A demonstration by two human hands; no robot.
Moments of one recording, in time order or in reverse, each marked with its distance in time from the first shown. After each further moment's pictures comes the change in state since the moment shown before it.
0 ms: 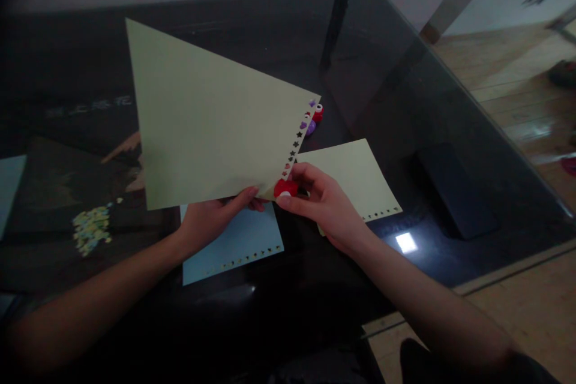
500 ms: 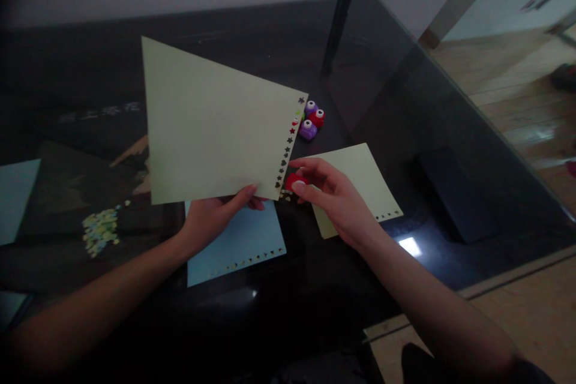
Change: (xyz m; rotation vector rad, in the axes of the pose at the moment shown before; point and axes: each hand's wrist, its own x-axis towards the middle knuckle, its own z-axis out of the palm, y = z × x) left_hand 0.002 -0.002 -0.002 -0.124 0.041 -0.030; right_hand 0.004 -0.008 -0.013 -0.129 0.055 -0.031
